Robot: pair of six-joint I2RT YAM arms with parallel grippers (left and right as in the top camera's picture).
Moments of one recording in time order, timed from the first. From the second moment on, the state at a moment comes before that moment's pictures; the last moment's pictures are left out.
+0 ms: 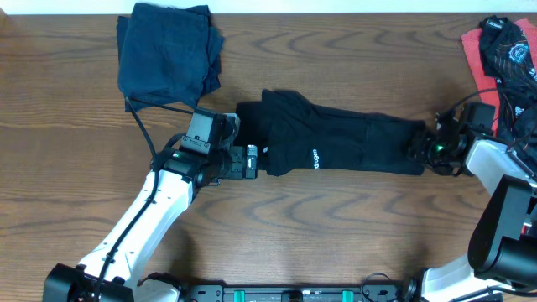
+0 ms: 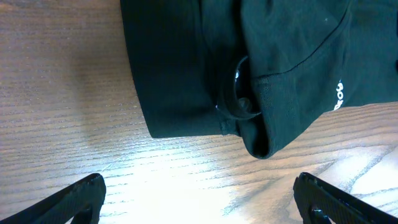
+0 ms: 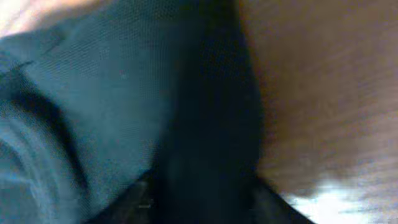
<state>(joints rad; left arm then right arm) -0.33 1.38 0.87 -0.58 0.21 -0.30 -0.30 1.75 0.90 -0.46 -0.34 0.20</state>
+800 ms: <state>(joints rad) -0.33 1.38 0.87 -0.60 0.21 -0.30 -0.37 1.75 1.18 -0.92 -0.13 0.22</state>
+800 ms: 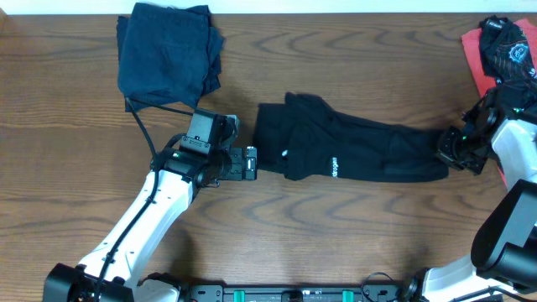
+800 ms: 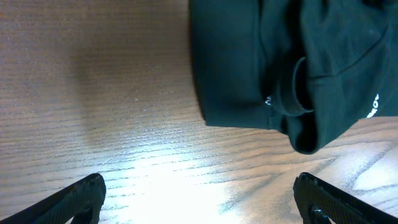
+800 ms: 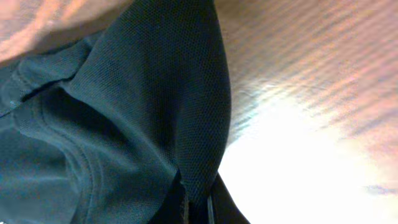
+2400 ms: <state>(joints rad) -0.33 1.38 0.87 -0.57 0.21 -0.30 0.29 1.75 1.18 -0.83 0.27 0.23</state>
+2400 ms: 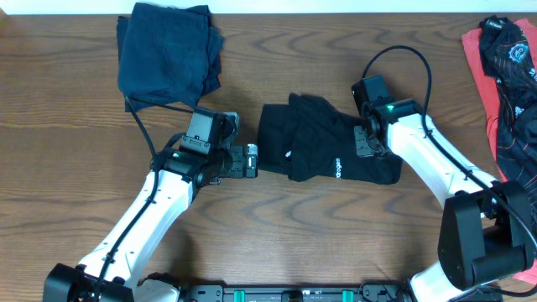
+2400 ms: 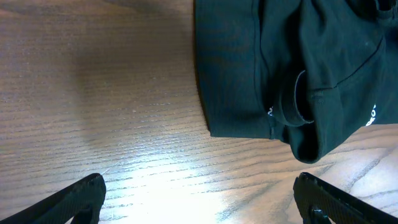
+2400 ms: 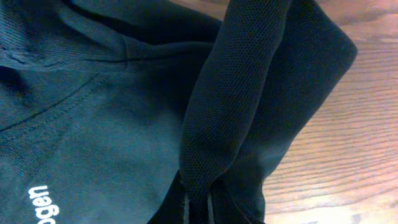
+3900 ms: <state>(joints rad) -0.33 1.38 0.87 -0.58 0.21 -0.30 0.12 1.65 1.39 -1.12 -0.03 0.30</state>
